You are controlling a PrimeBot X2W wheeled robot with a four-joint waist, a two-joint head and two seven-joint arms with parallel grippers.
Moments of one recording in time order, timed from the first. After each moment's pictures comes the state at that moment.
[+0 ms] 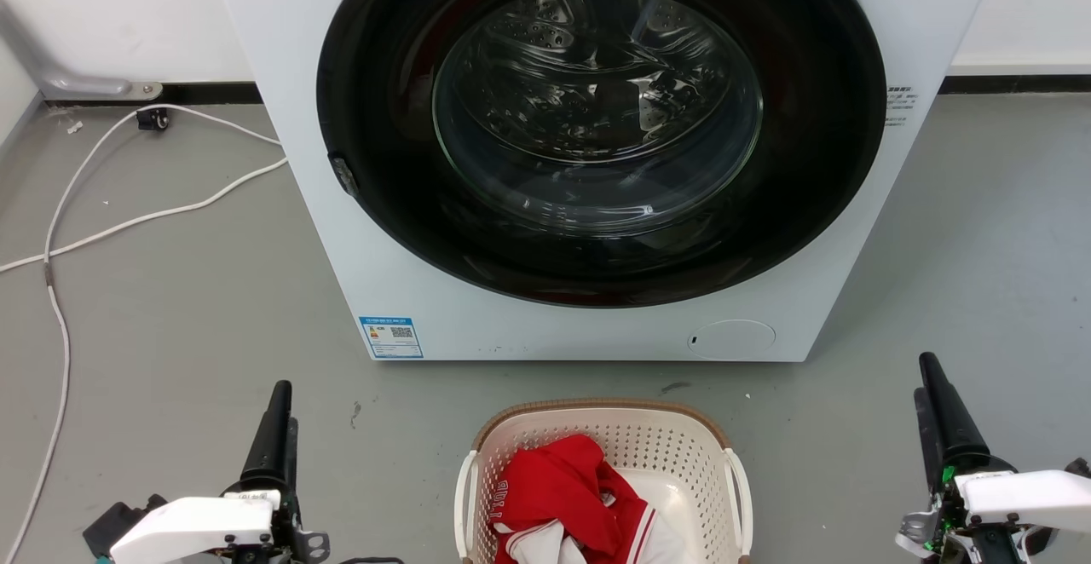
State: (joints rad) left arm -0.04 0.04 0.11 0.24 -1.46 -0.13 0.02; right arm -0.04 -0.05 -0.11 0.23 1.39 0.13 0.02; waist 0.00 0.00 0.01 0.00
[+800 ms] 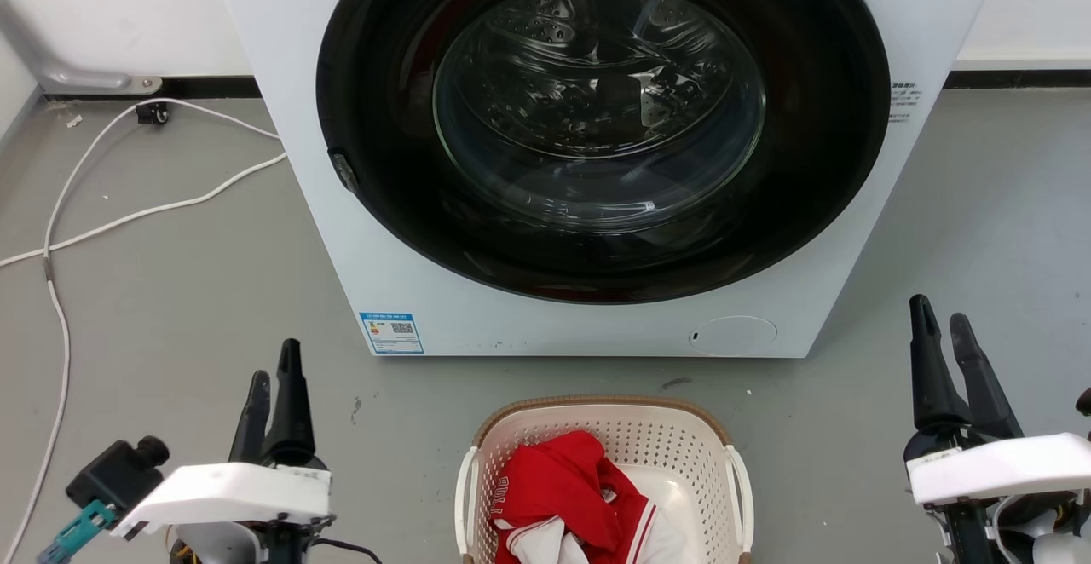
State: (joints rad) left arm -0.01 0.05 0.06 0.04 -0.92 -0.02 -0.07; right arm -0.03 -0.05 -0.07 0.01 0.71 0.13 -0.07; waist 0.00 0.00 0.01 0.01
